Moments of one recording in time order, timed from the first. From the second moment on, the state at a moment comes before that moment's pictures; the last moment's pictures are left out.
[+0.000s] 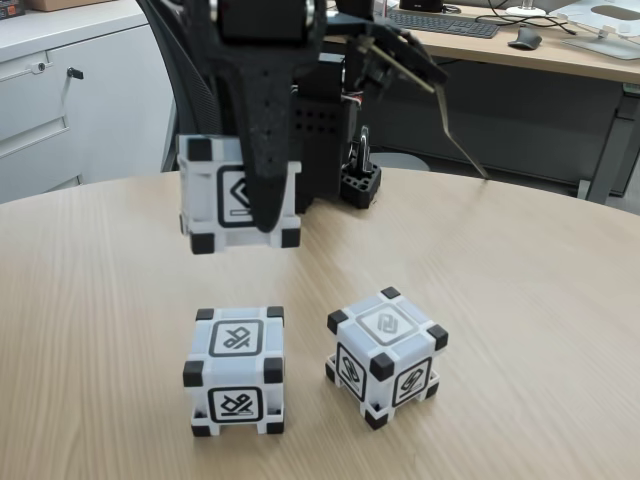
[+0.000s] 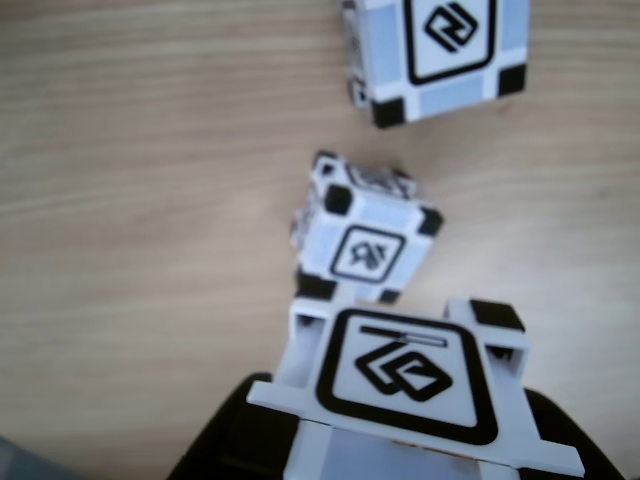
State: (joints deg) arm 22.9 98.6 84.8 100.8 -27.1
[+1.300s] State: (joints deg) arm 22.9 85.0 81.8 95.4 -27.3
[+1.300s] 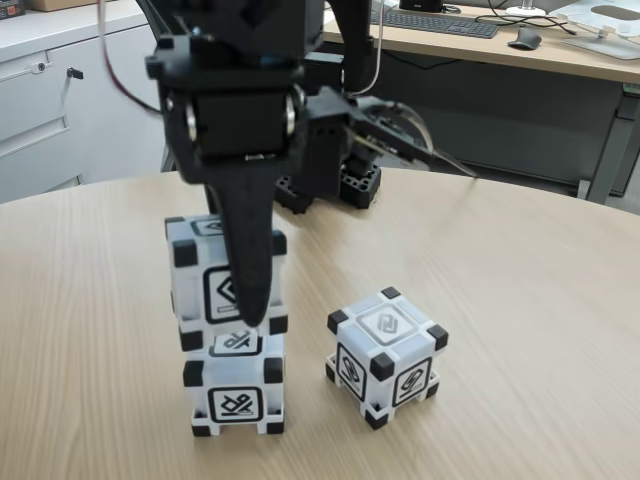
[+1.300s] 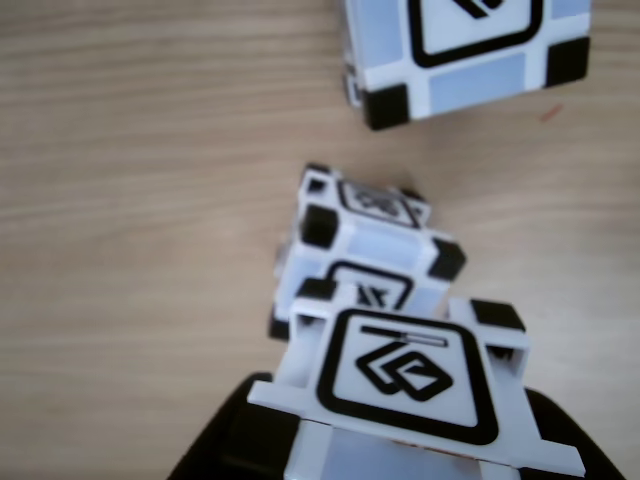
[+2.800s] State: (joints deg) arm 22.9 85.0 85.7 95.2 -27.3
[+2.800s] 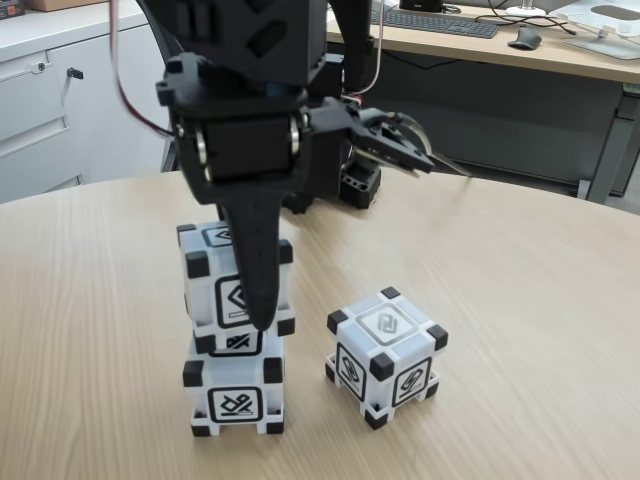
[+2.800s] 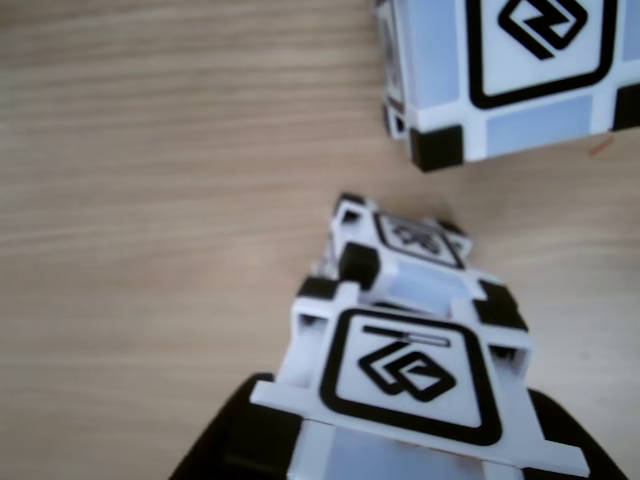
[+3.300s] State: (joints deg) arm 22.9 85.1 85.7 95.2 -29.1
